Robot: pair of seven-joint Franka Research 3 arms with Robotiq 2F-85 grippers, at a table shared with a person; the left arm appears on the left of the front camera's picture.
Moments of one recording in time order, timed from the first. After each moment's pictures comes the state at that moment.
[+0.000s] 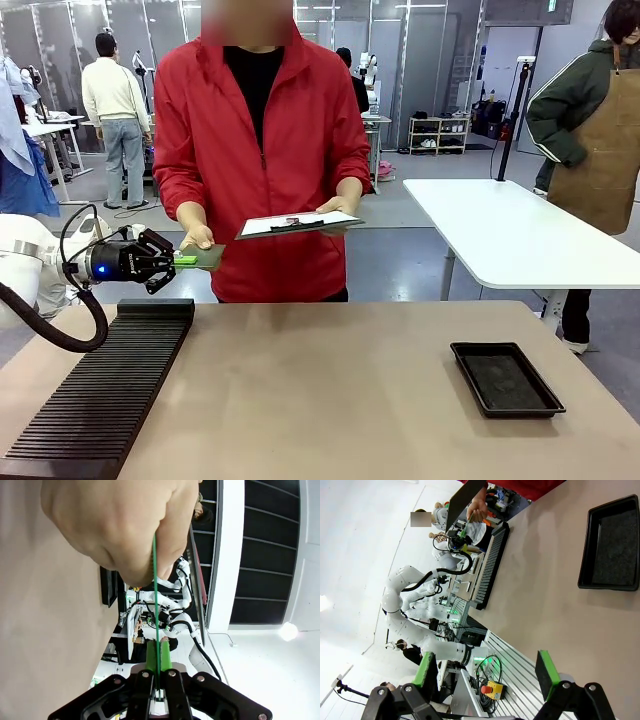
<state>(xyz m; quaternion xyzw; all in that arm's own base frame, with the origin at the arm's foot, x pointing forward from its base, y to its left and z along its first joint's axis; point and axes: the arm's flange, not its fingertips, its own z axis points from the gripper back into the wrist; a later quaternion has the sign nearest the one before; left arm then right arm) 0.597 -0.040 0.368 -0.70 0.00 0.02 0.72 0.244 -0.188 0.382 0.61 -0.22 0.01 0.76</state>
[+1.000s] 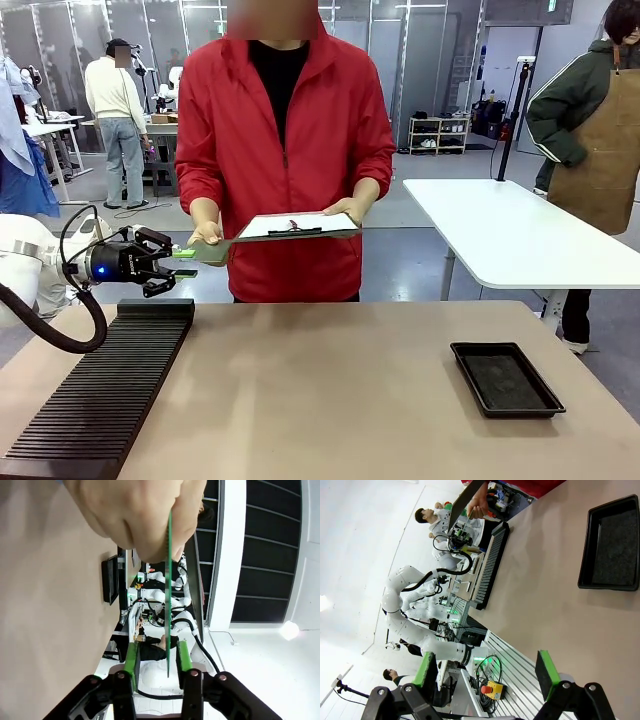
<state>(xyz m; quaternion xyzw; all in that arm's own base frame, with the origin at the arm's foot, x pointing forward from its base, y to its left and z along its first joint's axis) 0.596 -0.041 0.368 -0.69 0.00 0.01 0.72 0.244 -0.188 0.382 0.61 -0.22 0.01 0.76</state>
